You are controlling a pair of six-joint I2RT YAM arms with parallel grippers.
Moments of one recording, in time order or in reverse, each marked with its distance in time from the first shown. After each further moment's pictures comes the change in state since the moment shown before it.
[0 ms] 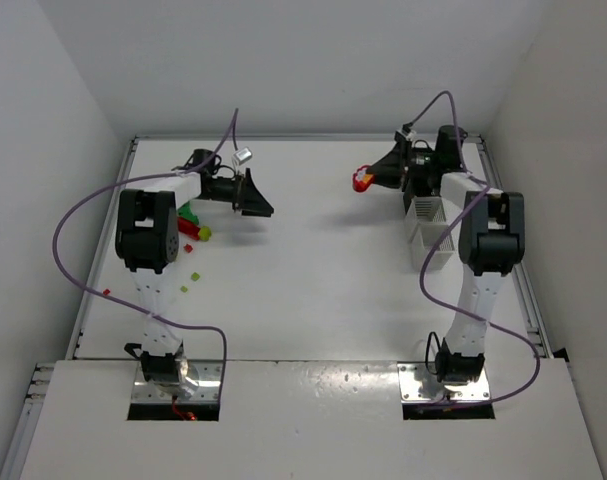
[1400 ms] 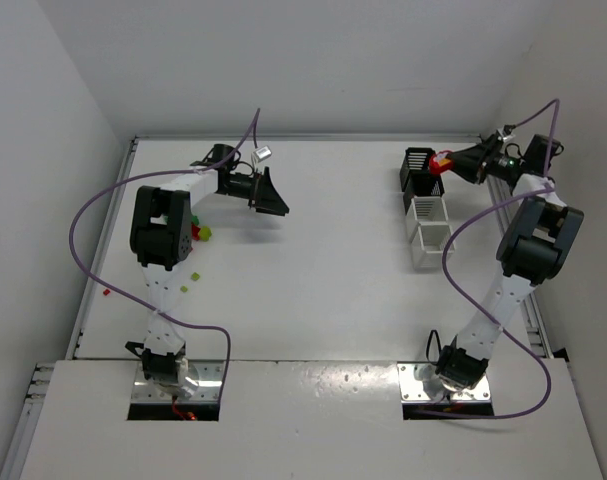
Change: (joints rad) left arm -0.093 0.076 0.122 -0.002 -0.049 -0.032; right arm -0.433 0.012 0.118 -0.283 0.113 -0.225
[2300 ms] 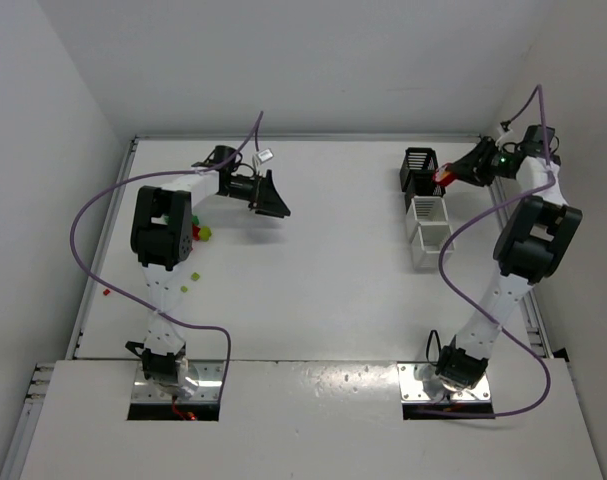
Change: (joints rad) left arm -0.007 0.000 -0.007 -0.002 -0.047 0.017; right arm 0.029 0.000 0.206 -0.608 0.473 -0.627
